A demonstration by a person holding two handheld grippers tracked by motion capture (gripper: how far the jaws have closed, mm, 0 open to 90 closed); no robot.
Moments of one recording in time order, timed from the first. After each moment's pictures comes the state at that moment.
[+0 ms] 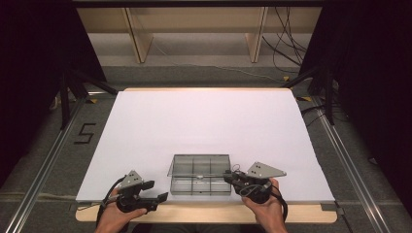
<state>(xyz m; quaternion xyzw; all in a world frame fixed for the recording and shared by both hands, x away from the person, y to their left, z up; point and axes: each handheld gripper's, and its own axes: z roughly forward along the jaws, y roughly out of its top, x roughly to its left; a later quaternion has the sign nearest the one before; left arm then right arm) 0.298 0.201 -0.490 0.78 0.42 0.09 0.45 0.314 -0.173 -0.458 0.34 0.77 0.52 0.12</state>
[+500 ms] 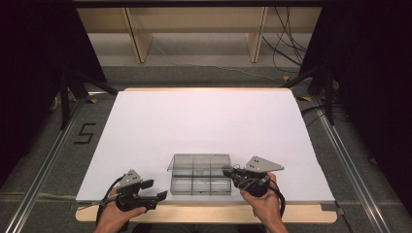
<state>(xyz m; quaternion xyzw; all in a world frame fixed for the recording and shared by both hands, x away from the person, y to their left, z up) 0.300 0.203 -0.489 0.77 0.43 0.09 0.46 0.328 -0.169 -0.456 0.34 0.77 0.53 0.12</state>
